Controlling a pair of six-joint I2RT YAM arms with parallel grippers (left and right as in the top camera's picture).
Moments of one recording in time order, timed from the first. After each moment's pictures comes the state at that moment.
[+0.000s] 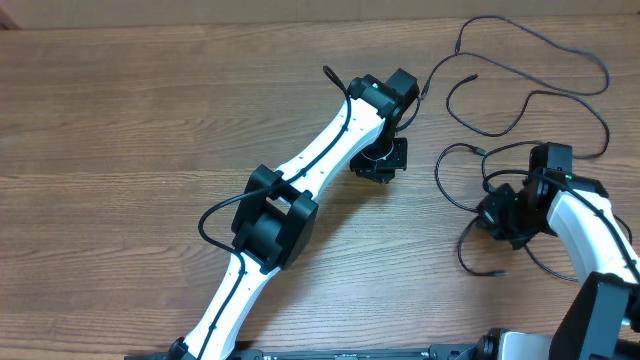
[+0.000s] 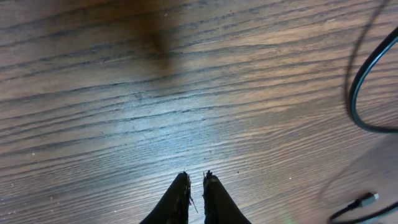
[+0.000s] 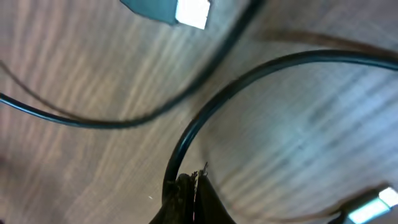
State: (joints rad) left arm -0.68 2.49 2.28 -1.34 0.28 -0.58; right arm -0.23 1.51 0.85 -0.82 -0.24 0.69
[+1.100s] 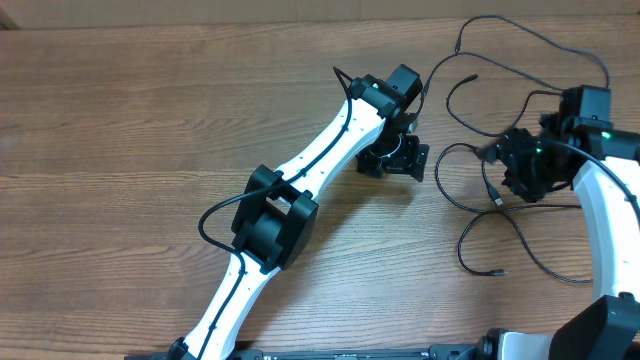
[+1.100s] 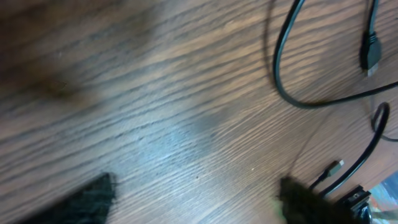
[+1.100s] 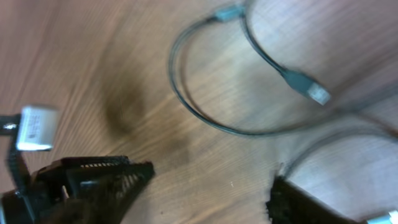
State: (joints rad) left arm -0.68 2.49 2.28 -1.25 0.42 -0.43; right arm -0.21 1.51 1.24 -1.01 -0.33 0.52
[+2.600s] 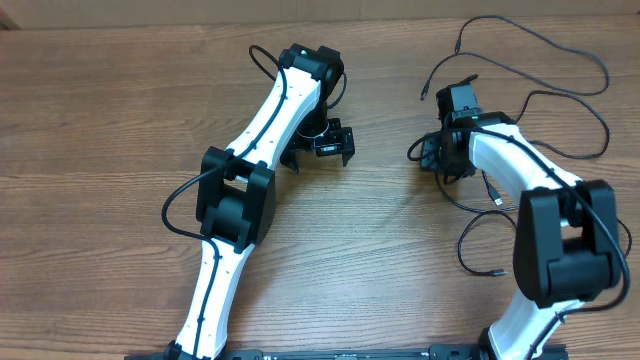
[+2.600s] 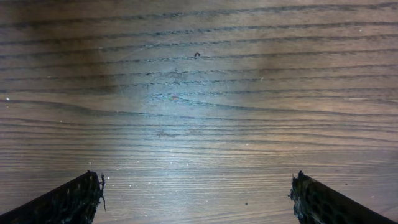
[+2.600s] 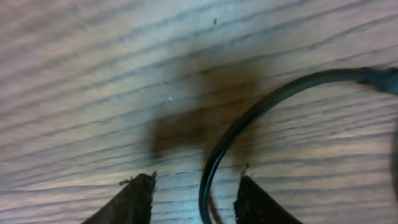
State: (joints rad) left arm -0.44 2.49 2.27 -1.54 0.21 -0.51; right arm 0.14 1.93 1.24 -0.67 0.03 0.34
